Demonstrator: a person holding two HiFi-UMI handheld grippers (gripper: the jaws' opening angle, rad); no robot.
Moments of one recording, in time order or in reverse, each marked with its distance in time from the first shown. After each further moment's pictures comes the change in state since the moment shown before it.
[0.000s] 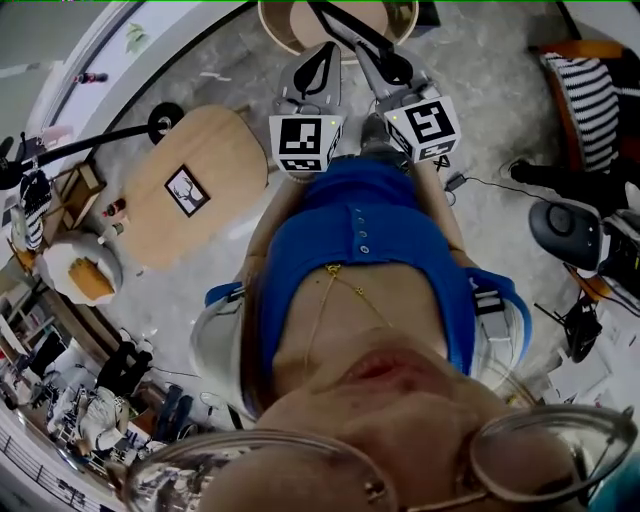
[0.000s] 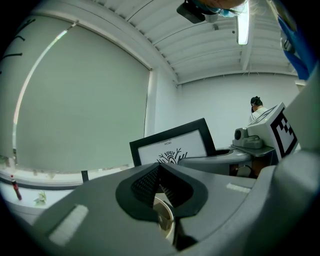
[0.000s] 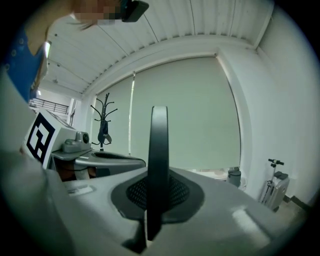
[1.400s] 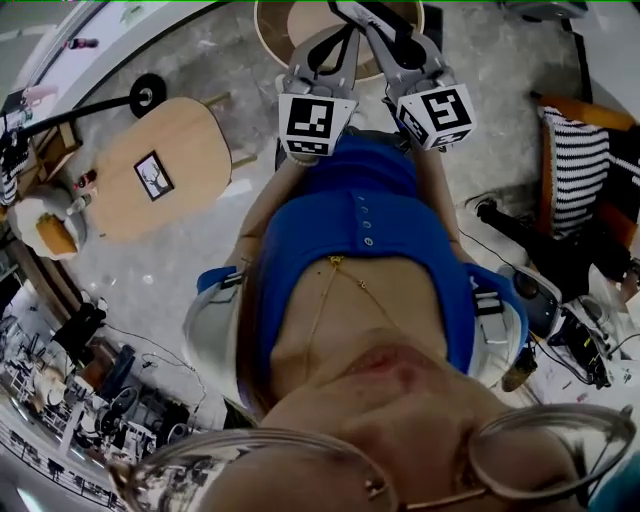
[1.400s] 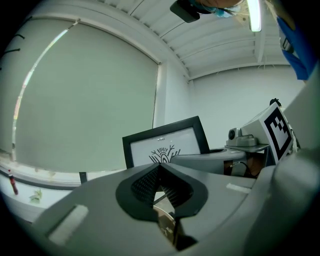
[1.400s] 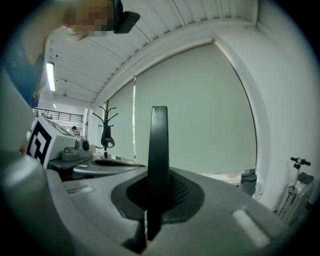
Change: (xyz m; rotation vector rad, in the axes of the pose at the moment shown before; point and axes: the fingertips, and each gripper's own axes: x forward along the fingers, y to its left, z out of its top) left arm 0.182 0.006 0.010 -0.006 -0.008 0.131; right arm 0.076 -0.168 0.013 0.025 -0.026 0.194
